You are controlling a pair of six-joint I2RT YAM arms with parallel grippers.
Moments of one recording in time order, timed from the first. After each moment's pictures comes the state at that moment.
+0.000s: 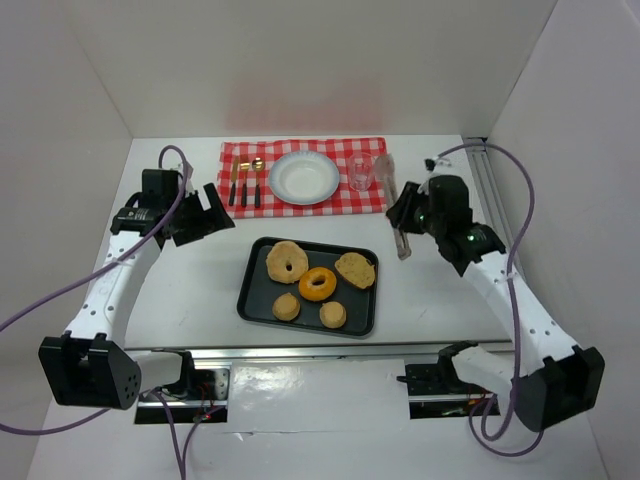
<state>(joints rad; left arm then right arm) -0.03 1.22 1.14 -0.76 0.20 -0.43 0.28 1.11 1.01 -0.40 0.00 0.44</state>
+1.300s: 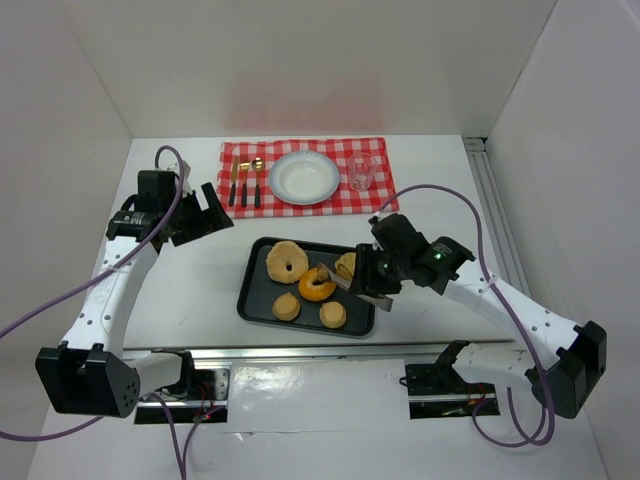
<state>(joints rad) -0.03 1.18 1.14 -0.77 0.20 -0.43 0.74 1.11 1.00 -0.85 -0.12 0.69</state>
